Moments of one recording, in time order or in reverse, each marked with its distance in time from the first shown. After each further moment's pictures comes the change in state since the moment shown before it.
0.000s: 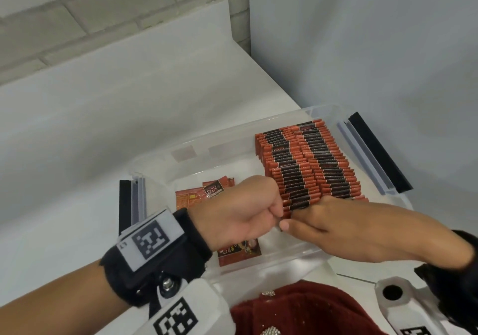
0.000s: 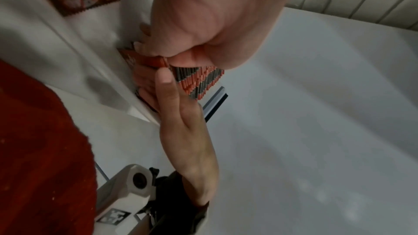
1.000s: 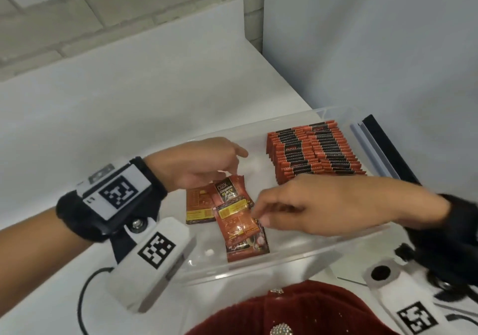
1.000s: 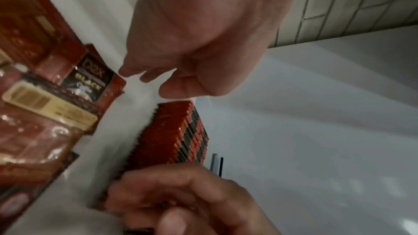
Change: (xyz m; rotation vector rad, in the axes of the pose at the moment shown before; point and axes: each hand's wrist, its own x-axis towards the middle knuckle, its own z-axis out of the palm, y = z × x) left_hand -0.015 0.043 -0.074 0.578 0.356 0.001; right_hand 0.023 -0.036 -0.031 0.036 -0.119 -0.218
